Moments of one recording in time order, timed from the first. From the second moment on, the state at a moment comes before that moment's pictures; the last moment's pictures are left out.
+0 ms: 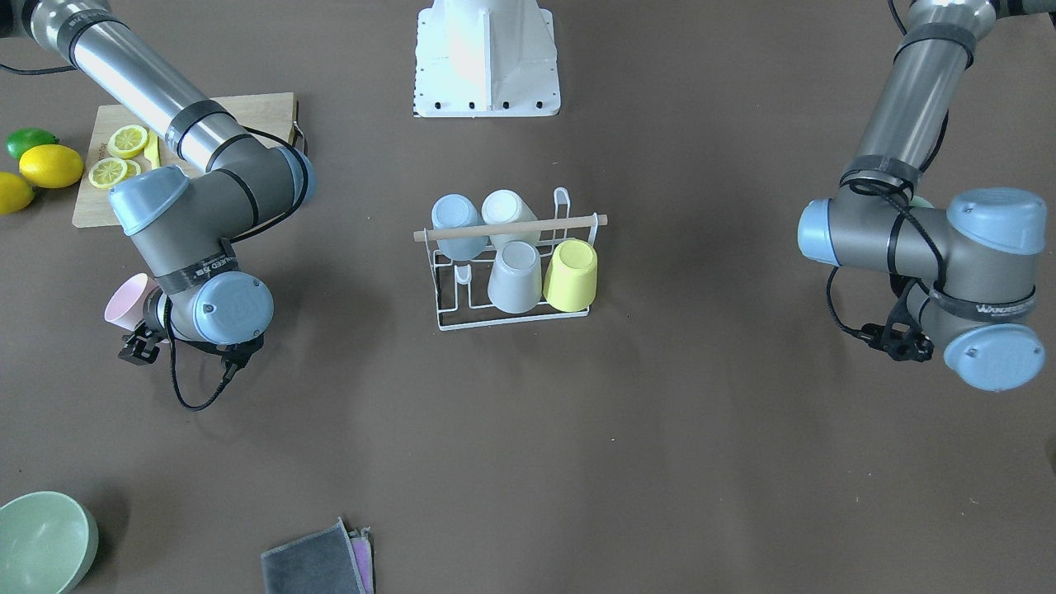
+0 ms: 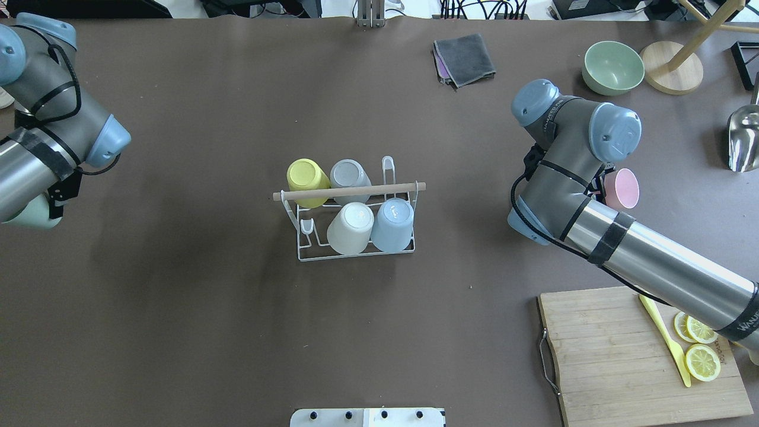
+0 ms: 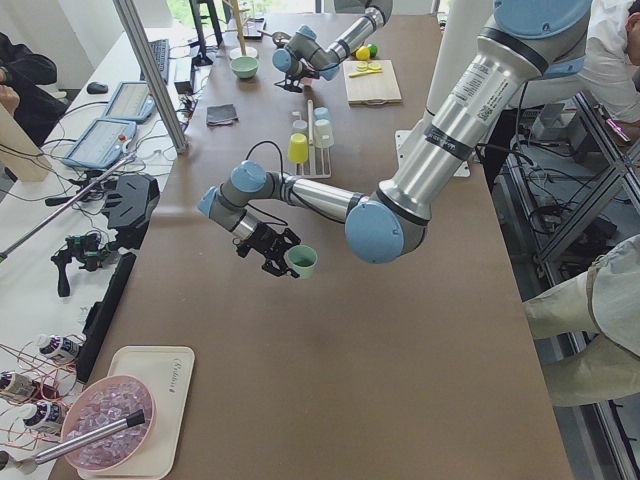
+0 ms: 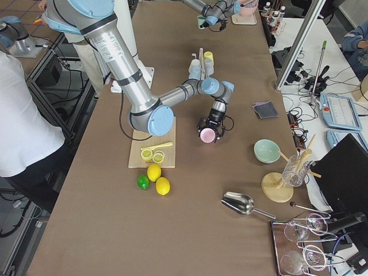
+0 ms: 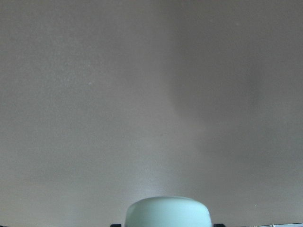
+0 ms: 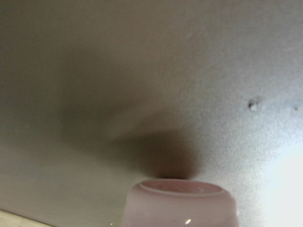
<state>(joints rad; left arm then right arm) -1.07 -2.16 -1.21 -0.65 -2.22 0.43 0.76 -0.96 1.32 -2.17 1.75 -0.55</state>
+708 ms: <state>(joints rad) -1.27 -2.08 -1.42 -0.69 -2.12 0.36 0.75 -0.96 1.31 -2.15 1.75 -0.54</state>
